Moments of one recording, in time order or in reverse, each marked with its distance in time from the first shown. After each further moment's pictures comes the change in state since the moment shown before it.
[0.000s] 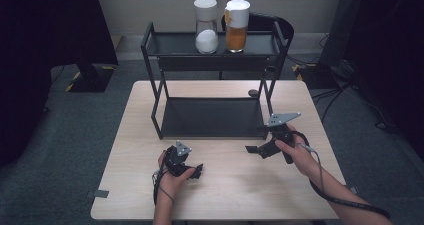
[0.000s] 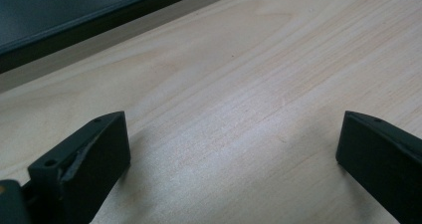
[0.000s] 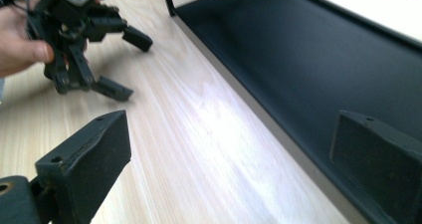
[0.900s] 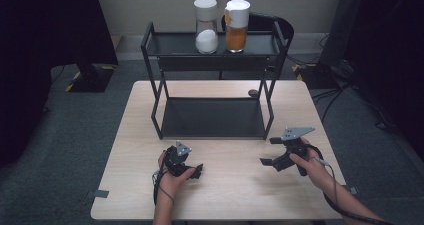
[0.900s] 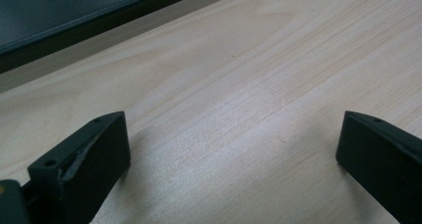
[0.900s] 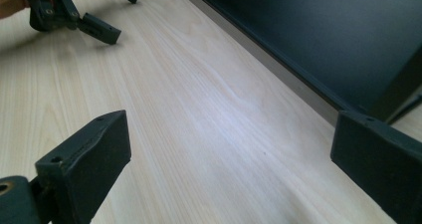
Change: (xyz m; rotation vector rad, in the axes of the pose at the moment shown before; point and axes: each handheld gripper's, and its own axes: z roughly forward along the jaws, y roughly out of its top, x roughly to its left) left arm 0.000 0.000 0.000 0.000 0.000 0.000; right arm -0.005 -0.053 -0.024 0.030 -0.019 0.018
